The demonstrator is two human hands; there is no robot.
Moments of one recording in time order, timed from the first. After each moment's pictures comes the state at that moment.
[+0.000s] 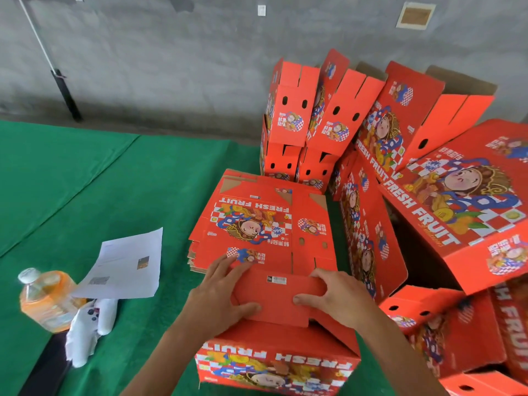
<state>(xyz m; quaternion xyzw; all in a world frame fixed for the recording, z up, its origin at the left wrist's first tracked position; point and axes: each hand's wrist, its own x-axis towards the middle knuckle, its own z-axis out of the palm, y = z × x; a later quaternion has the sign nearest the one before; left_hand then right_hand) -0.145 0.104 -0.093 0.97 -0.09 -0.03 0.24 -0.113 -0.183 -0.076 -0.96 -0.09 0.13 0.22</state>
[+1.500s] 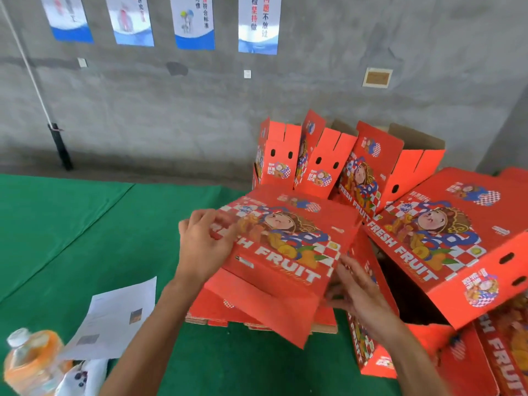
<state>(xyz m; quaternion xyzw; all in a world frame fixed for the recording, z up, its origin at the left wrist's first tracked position) -0.060 0.113 0.050 0.86 -0.03 0.30 0.41 -0.103 -0.202 -0.013 -0.72 -0.06 0.03 0.69</state>
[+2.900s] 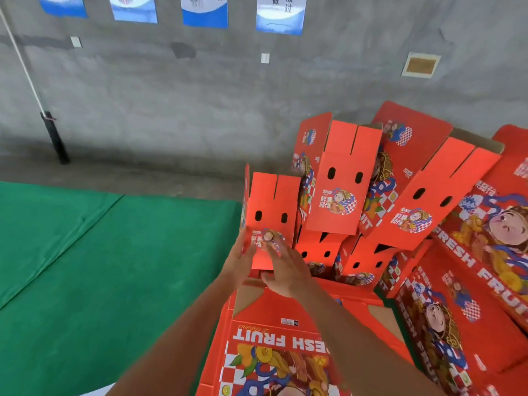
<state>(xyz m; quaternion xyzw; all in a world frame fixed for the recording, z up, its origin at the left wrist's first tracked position) 0.368 0.179 -0.140 0.78 -0.01 0.02 0.63 0.359 0.024 -0.123 -0.99 -0.15 0.01 0.06</state>
